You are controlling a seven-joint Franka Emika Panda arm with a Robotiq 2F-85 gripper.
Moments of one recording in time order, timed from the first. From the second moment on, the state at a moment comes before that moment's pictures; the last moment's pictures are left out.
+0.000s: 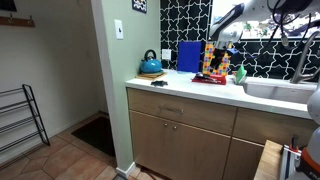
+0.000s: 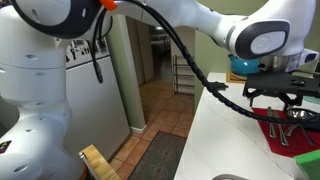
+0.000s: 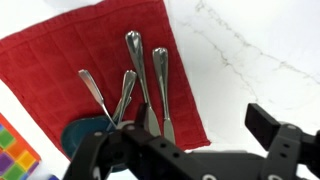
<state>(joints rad) -0.51 0.31 -0.20 -1.68 0.20 2.17 -0.87</state>
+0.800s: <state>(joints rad) -0.40 0.08 -0.27 -1.78 -0.05 1.94 -0.35</state>
